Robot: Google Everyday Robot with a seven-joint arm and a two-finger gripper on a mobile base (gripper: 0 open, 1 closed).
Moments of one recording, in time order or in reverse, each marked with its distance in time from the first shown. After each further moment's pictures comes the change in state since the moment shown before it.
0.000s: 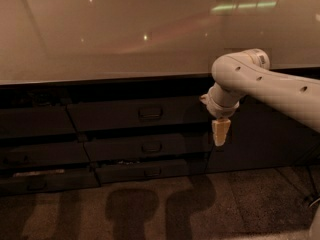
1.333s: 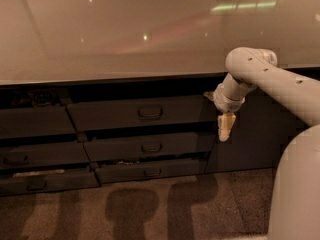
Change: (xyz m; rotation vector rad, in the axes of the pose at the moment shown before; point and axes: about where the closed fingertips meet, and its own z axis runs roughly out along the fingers) arm 0.035 -0.019 0.038 -0.095 -0.138 0.016
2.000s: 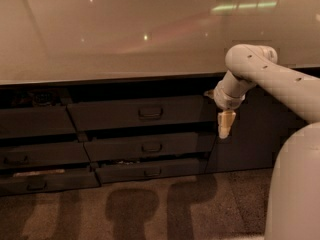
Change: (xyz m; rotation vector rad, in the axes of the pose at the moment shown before) arm 0.004 -0.007 -0.006 0.009 0.020 0.025
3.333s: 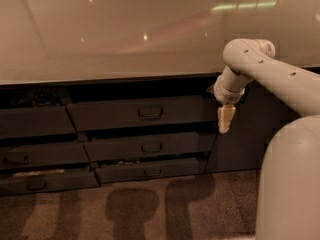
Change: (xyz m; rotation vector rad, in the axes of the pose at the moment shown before) arm 0.006 -0.019 -0.008 0.017 0.045 0.040
